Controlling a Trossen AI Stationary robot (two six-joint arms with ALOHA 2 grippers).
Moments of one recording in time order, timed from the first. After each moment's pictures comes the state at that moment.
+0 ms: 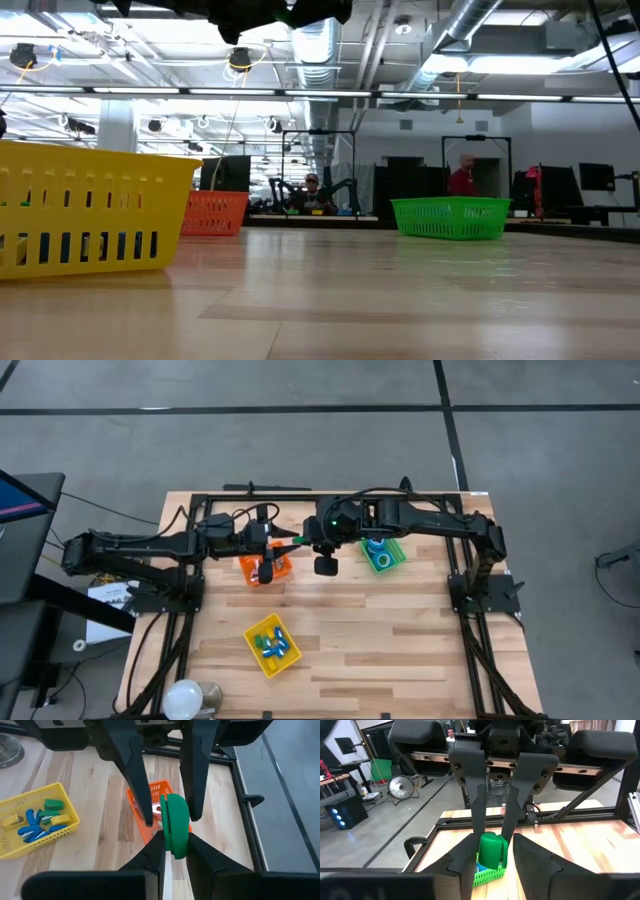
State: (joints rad) left arm 0.12 1.05 0.73 0.25 -0.04 0.15; right arm -0.05 1.85 1.96 -0.82 0.11 -0.19
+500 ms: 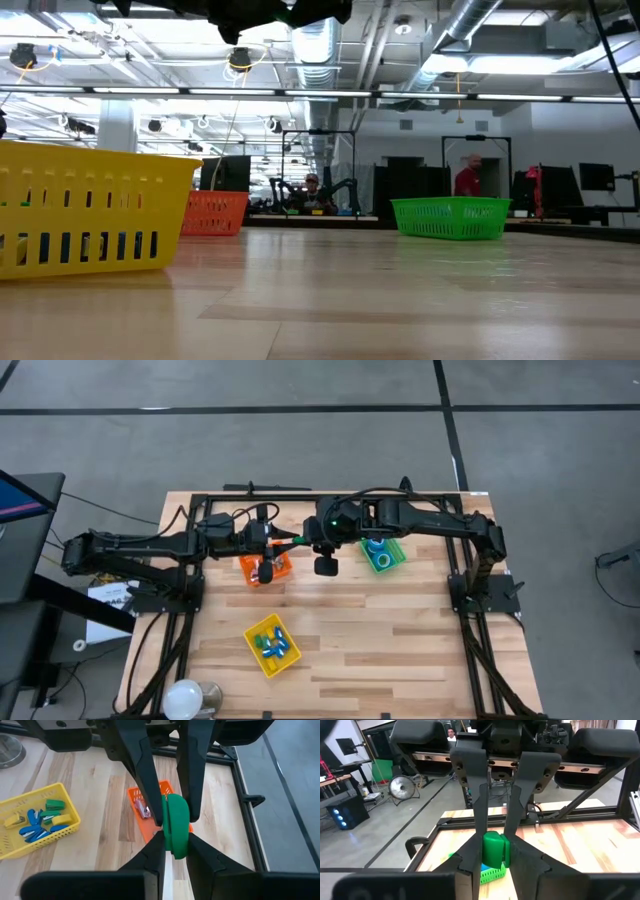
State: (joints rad) left arm 0.12 1.05 0.73 0.24 -0.05 0.16; right arm -0.05 1.85 1.96 -0.82 0.11 -0.19
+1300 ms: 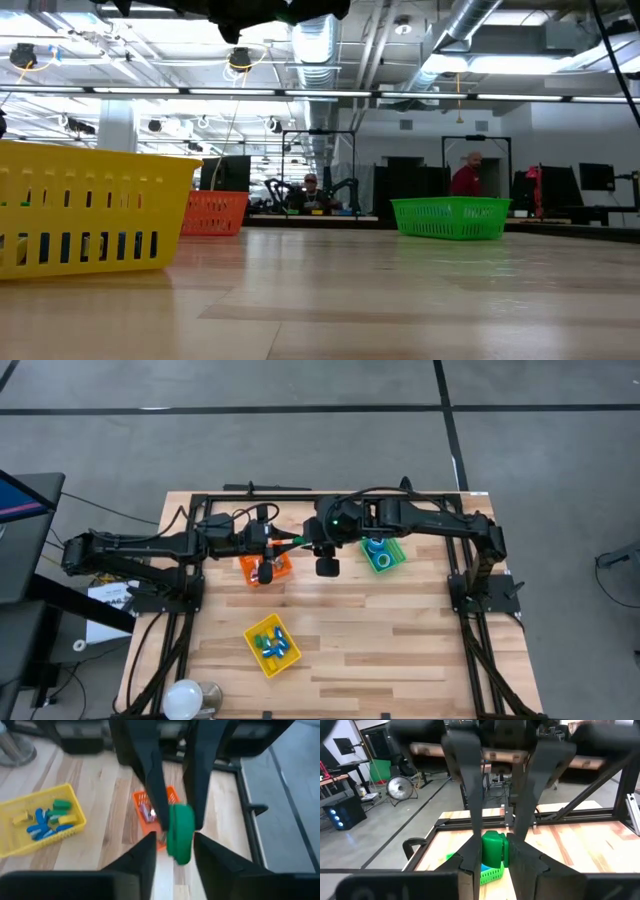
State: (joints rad) left arm 0.12 1.05 0.73 0.25 -0.04 0.15; right arm -0.05 1.85 1.98 -0.83 0.08 -0.23
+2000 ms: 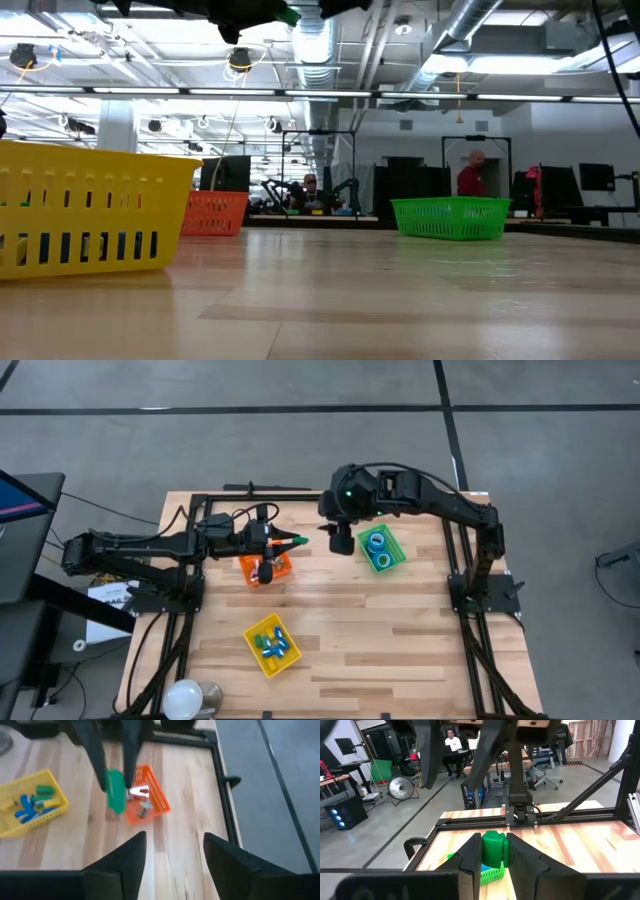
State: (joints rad) left arm 0.12 1.05 0.73 0.25 -0.04 0.15; right arm -0.14 1.85 2.19 -1.12 0.08 -0.23
